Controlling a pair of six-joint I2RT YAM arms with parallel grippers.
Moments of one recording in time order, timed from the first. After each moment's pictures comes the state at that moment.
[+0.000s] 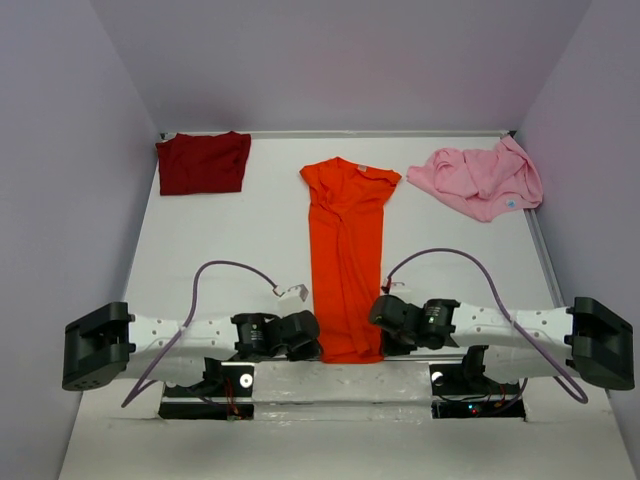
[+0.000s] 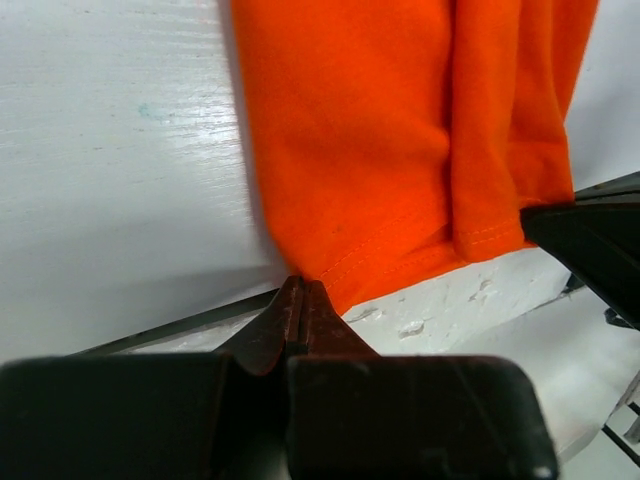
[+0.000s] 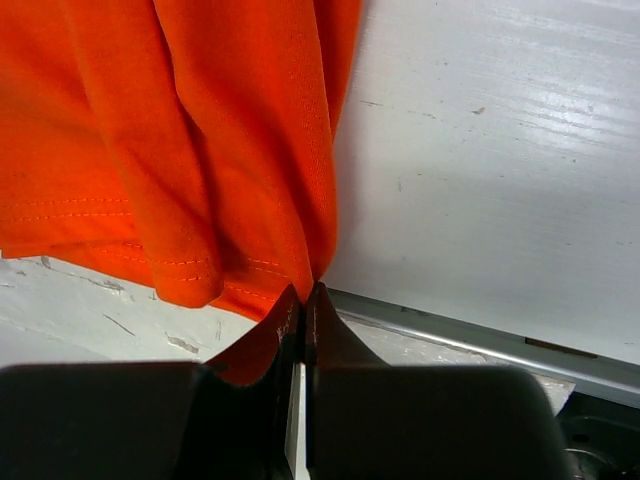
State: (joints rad) left arm -1.34 1.10 0.41 -0.27 -0.23 -1.40; right arm 1.21 1.15 0.55 -0.60 0.15 1.11
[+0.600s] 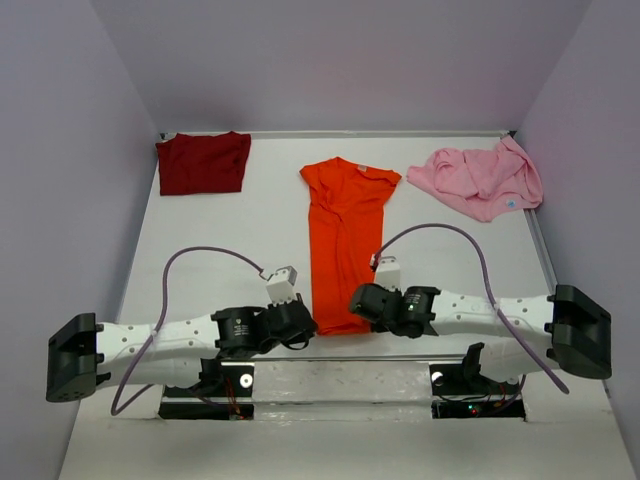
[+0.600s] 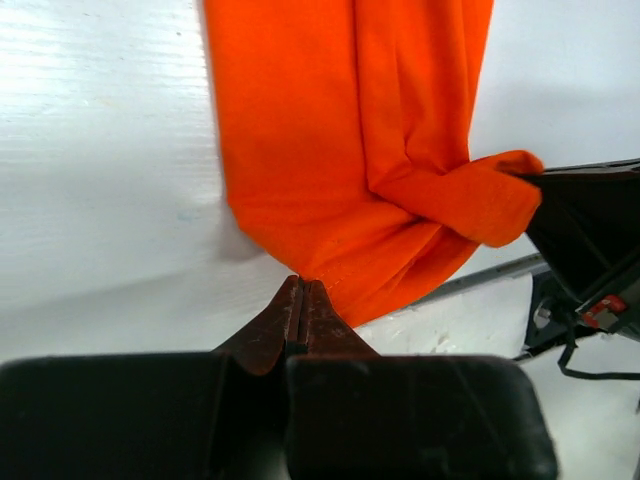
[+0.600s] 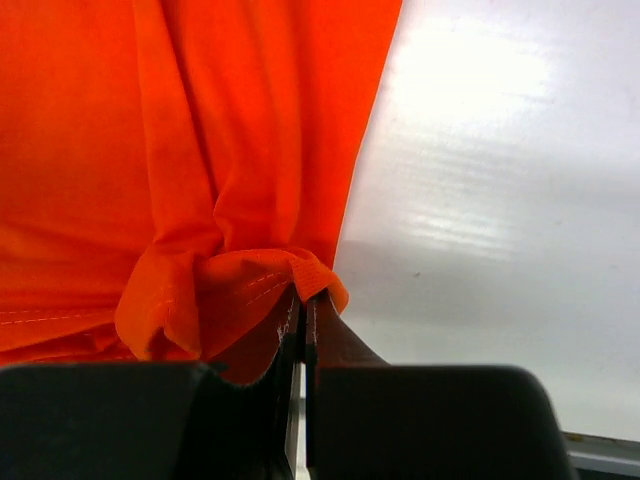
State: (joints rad) left arm -1.31 0.94 0.49 -0.40 -0.43 -1.30; right arm 1.21 1.29 0.75 -0.66 0.49 1.00
